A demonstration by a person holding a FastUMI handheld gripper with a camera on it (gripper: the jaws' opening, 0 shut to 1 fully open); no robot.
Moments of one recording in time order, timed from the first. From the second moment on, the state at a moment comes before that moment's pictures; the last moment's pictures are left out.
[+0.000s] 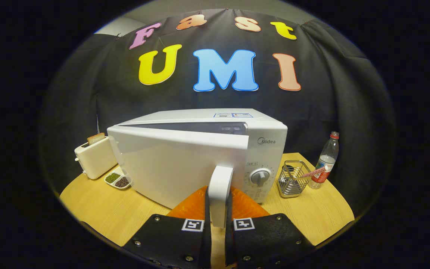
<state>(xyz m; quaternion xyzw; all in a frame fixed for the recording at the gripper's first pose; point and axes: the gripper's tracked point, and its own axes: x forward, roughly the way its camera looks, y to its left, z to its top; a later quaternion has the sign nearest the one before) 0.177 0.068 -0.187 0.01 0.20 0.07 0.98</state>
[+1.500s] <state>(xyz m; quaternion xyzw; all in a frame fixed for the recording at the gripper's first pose) -0.090 0.357 -0.170 -0.04 0.20 0.32 0.93</state>
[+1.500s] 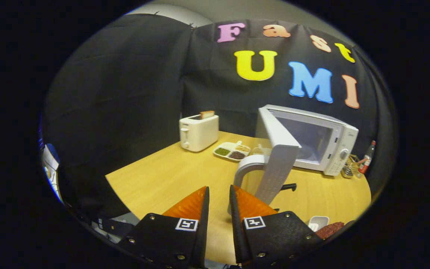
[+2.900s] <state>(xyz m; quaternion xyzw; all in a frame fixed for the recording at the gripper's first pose) -0.064 0.027 -0.225 0.11 0.28 0.10 0.95</state>
